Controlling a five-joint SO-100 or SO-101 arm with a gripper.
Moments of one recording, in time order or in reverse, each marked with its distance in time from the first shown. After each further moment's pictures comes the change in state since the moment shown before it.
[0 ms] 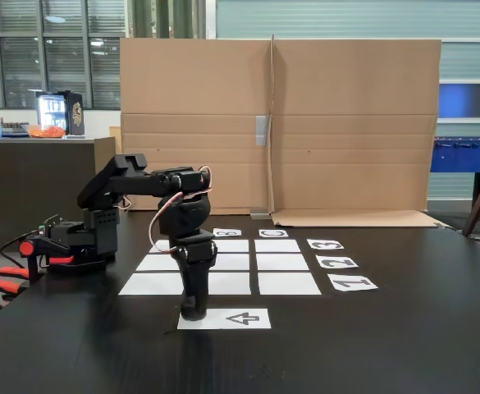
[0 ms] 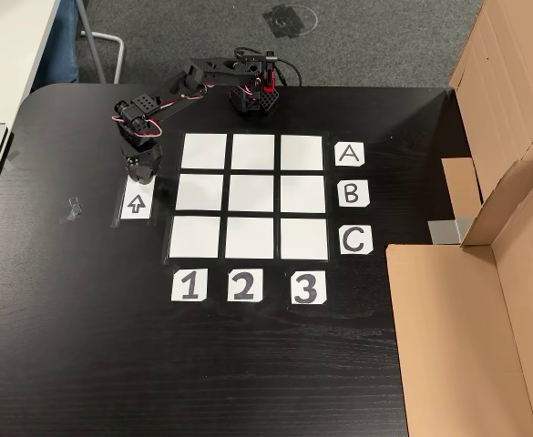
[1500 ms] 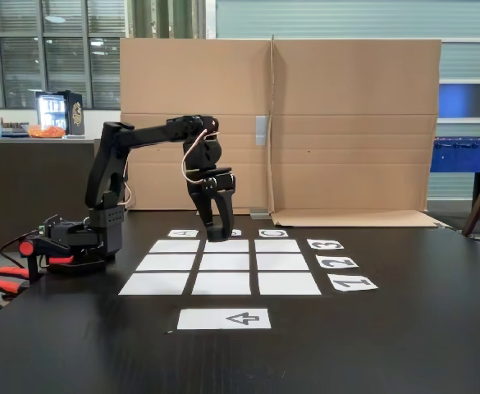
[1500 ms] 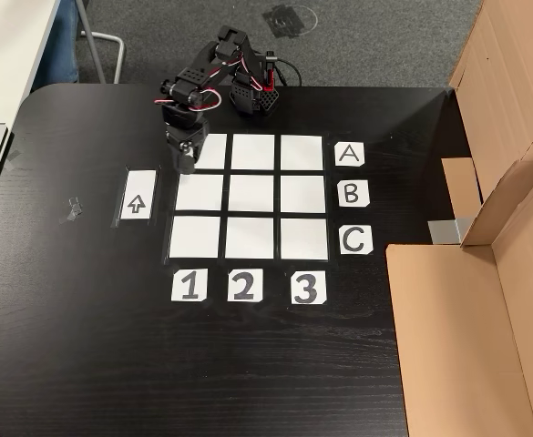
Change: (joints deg) arm -22.3 40.3 36.5 0.5 -1.3
